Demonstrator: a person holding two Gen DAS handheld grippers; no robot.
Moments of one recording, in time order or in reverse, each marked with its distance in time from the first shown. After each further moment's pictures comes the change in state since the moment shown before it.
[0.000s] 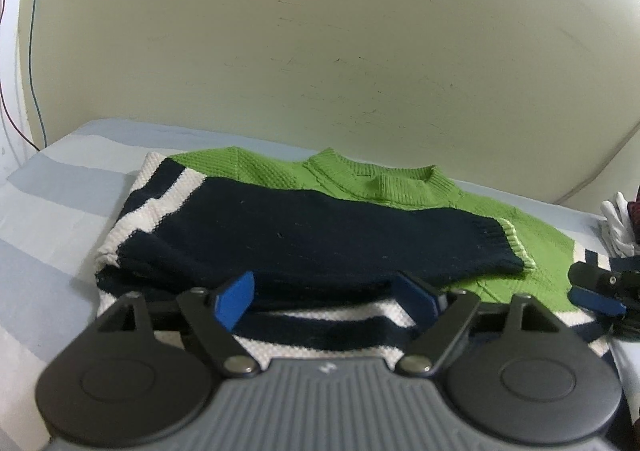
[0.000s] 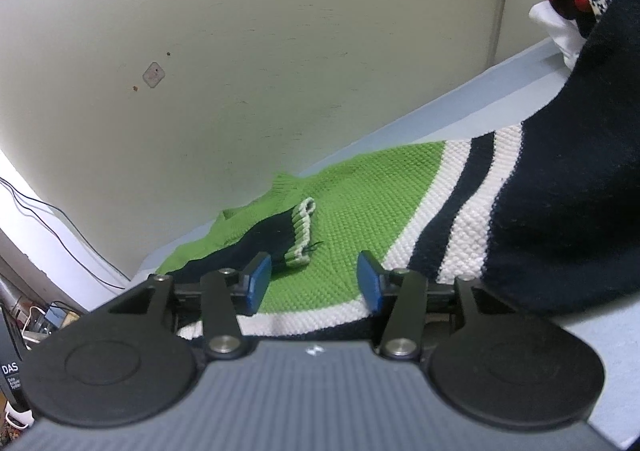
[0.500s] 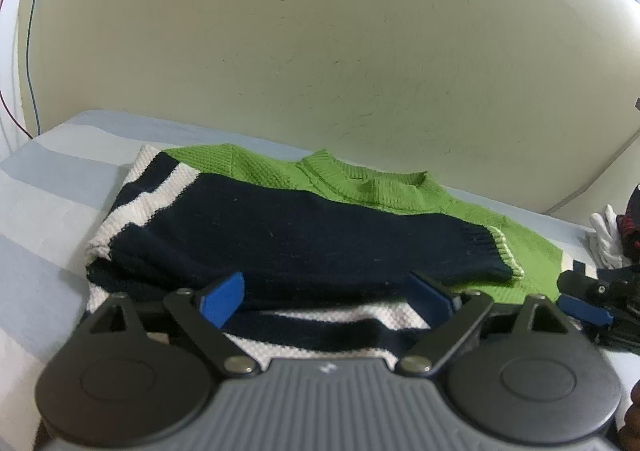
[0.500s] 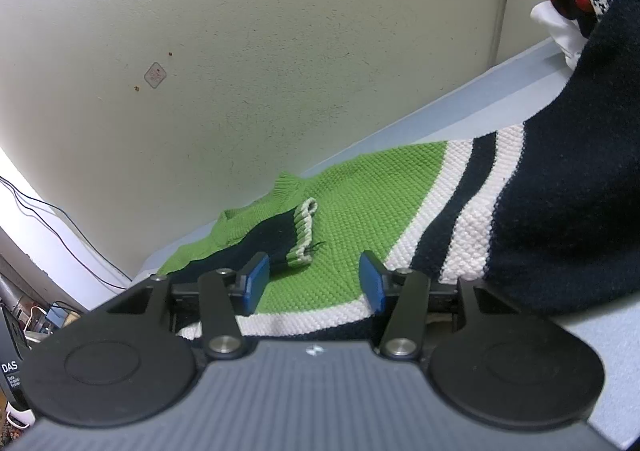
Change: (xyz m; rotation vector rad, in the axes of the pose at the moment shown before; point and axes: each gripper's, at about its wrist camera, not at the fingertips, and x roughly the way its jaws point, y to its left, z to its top) left arm -0.001 0.005 -0.001 -0.039 -0.009 -0.041; right arm -0.016 0.006 0.006 0.004 -0.002 0.000
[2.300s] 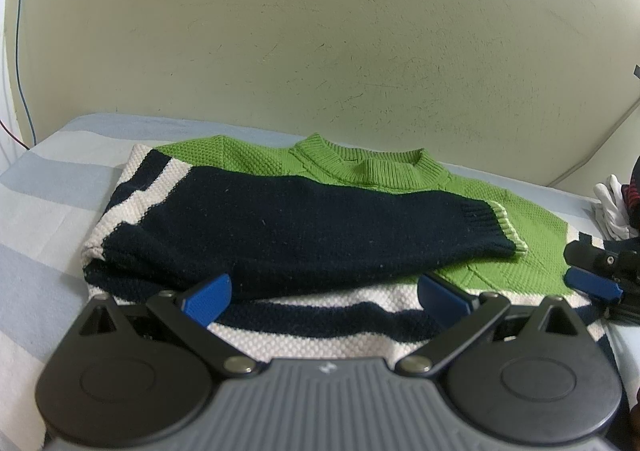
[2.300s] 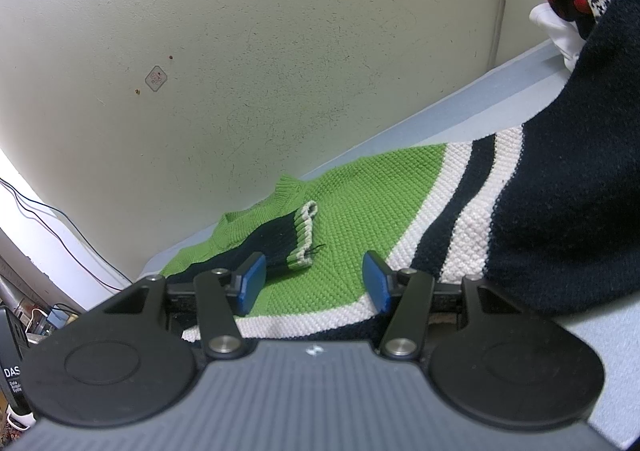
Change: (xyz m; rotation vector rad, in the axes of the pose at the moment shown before) left arm 0.004 -0.004 0.000 0.071 0.051 0.015; right arm -0.002 0.002 0.000 0.004 -0.008 -0.006
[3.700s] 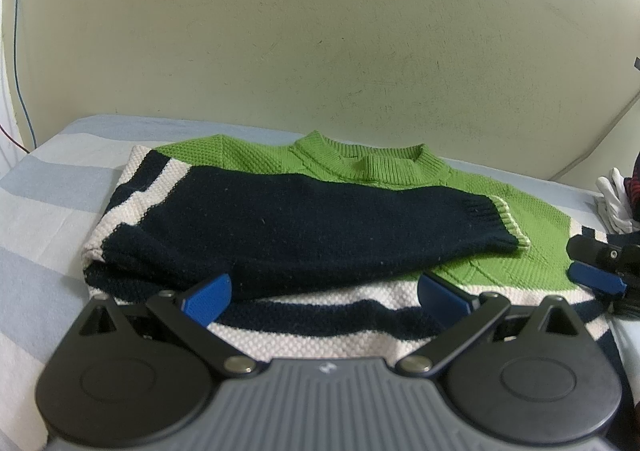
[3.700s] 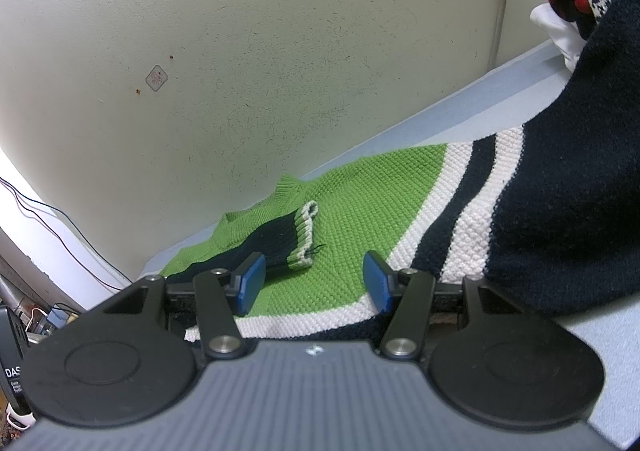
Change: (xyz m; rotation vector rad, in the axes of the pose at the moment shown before) left arm 0.000 -0.004 0.000 0.015 0.008 0.017; right arm 0.000 0.000 0.000 -0.001 -0.001 0.000
